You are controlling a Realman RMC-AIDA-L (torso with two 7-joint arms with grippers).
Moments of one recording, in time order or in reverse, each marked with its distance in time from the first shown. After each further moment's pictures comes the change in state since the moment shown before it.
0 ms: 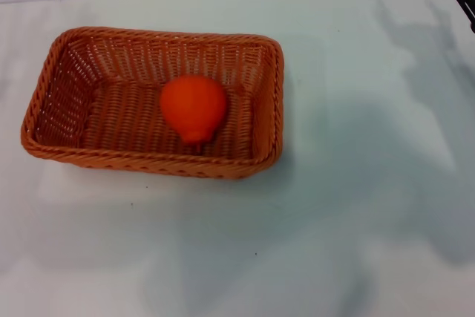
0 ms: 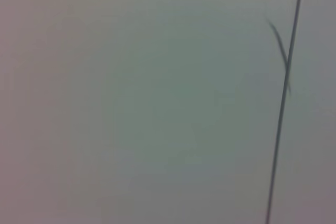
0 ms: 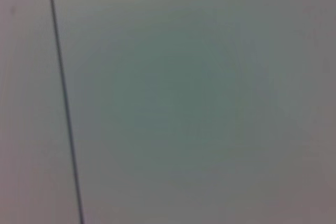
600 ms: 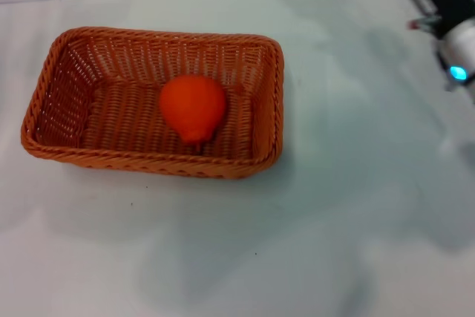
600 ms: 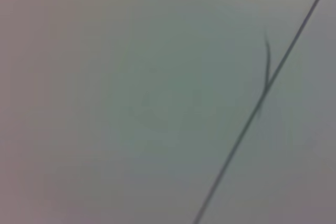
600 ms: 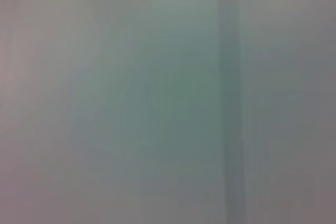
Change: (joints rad) left arm -0.029 0.019 0.063 0.152 0.160 0.032 -0.594; right arm 0.081 0.003 -0.149 -0.160 -0.106 0.000 -0.004
